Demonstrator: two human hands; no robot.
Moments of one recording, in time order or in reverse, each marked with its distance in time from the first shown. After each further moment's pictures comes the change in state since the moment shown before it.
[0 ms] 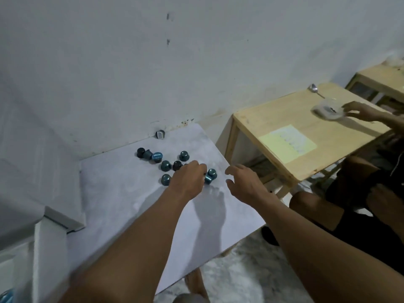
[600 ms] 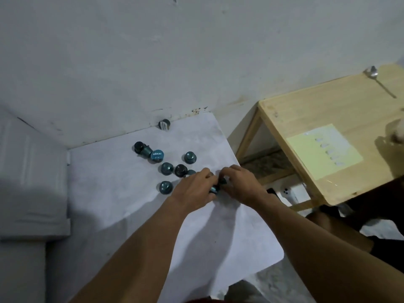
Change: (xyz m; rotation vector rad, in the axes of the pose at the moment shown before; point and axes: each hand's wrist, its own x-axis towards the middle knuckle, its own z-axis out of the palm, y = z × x) left_hand 0.081 -0.035 0.053 -0.080 -0.174 0.110; right_hand 0.121 0.019 0.041 0.039 -0.305 -0.078
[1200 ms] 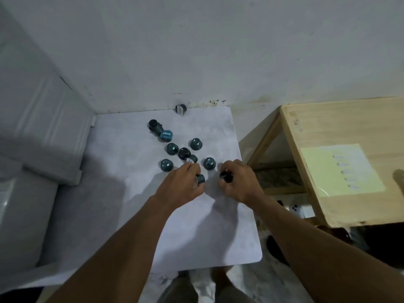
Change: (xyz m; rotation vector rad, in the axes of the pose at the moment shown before) left_hand -0.029 0.026 0.014 -0.089 0.360 -0.368; right_hand -0.004 0.025 -0.009 0.144 0.067 -0.211
